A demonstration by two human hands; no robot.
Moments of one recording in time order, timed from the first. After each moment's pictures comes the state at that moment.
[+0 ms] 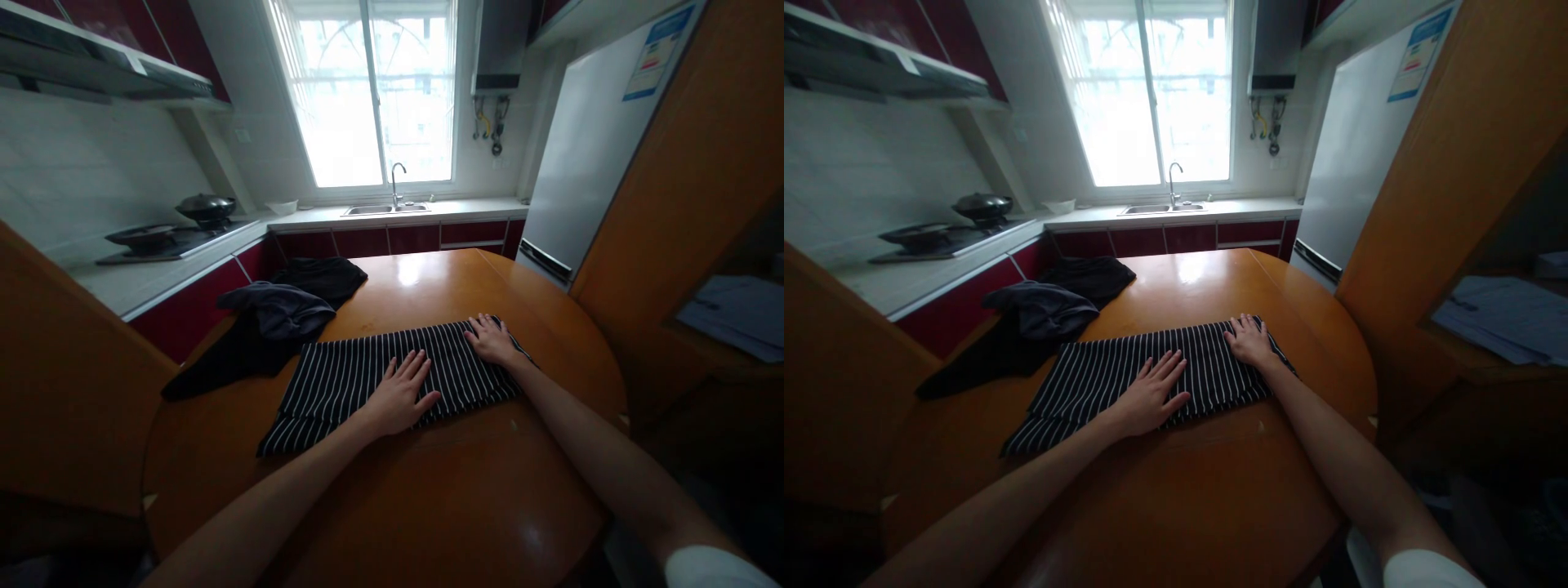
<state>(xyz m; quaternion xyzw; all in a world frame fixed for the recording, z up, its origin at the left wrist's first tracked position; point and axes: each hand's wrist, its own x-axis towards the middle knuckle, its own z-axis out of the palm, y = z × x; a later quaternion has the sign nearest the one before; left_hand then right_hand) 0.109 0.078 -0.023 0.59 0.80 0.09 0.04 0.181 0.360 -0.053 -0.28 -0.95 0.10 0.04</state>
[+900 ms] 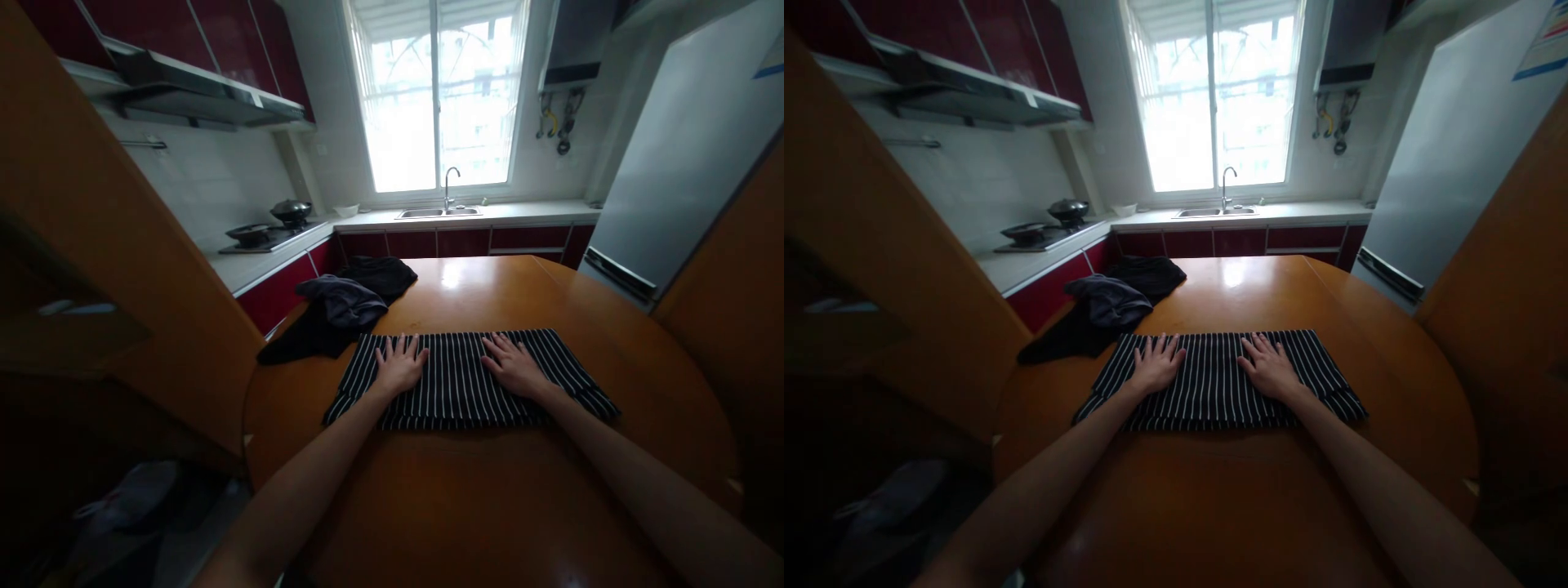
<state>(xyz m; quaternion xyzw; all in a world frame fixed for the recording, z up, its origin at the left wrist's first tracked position) 0.024 0.047 -0.041 0.29 0.95 0.10 0.03 0.170 0.297 -0.059 -0.13 -0.98 0.11 0.04</state>
